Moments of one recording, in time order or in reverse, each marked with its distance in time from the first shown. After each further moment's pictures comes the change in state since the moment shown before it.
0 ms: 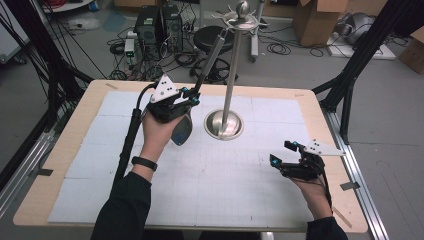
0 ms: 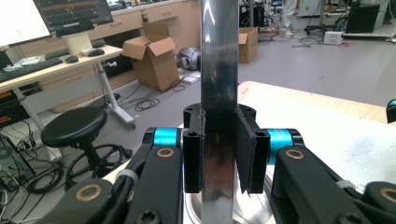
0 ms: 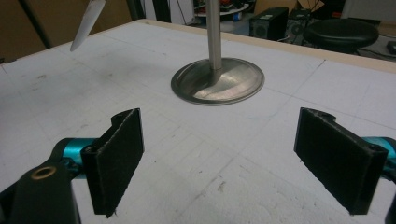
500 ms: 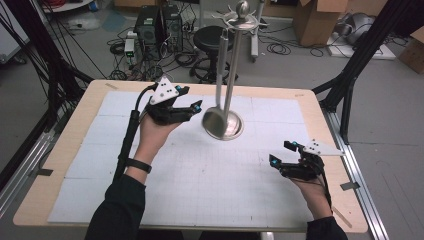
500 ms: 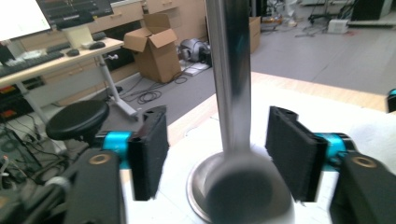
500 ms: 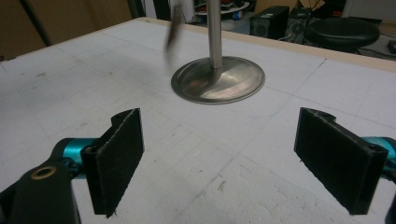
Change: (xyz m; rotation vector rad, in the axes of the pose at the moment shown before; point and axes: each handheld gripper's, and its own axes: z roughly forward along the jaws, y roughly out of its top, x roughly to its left) left arm 0.000 0.000 -0.017 0.025 -0.018 -0.025; right arm 0.000 0.000 0.001 0.002 0.002 -0.008
